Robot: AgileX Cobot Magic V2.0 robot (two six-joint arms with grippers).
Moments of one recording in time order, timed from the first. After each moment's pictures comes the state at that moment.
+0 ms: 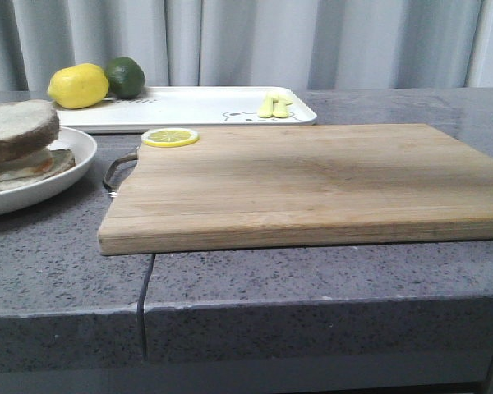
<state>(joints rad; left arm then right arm) 0.17 1.42 -0.99 -0.27 0.82 0.04 0.61 1.56 -1.47 1.31 0.70 -1.08</state>
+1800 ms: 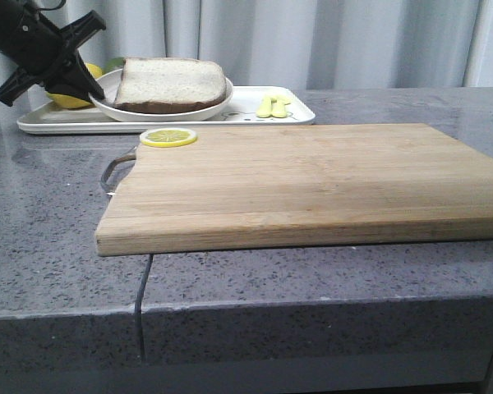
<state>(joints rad) 0.01 2.19 -1.88 -0.79 0.75 0.18 0.61 1.25 -1.47 1.17 0.74 -1.09</state>
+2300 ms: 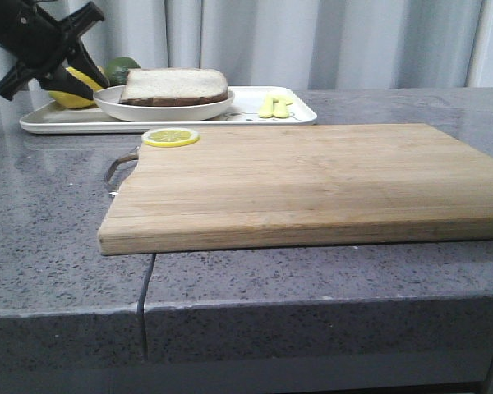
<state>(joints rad) 0.01 2.16 -1.88 -0.81 0.76 0.17 0.61 1.25 -1.47 1.17 0.76 -1.09</state>
